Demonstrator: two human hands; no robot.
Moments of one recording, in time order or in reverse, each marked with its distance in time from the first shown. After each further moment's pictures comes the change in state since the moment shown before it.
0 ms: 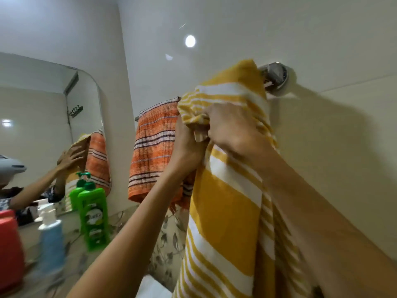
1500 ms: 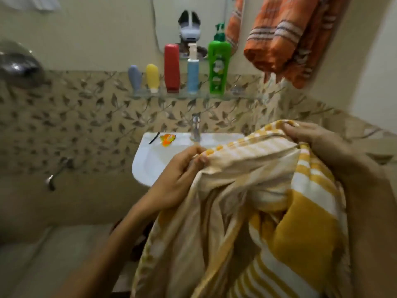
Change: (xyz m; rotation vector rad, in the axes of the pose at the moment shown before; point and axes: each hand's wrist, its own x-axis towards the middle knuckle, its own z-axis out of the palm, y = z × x) left_hand -0.338 0.158 -0.042 0.395 0.018 -0.770; right_hand -0.216 0.061 0.092 1.463 -1.228 0.174
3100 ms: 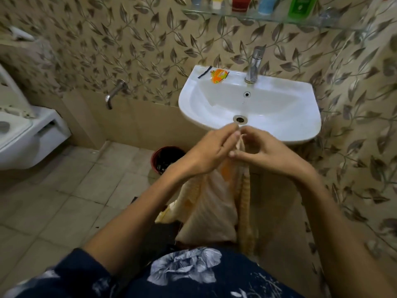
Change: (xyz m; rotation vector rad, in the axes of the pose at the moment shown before) left_hand -0.070 -0.046 0.020 0.191 0.031 -0.262; right_hand 0.002 0.108 0.135 -0.431 -0.628 -0.269
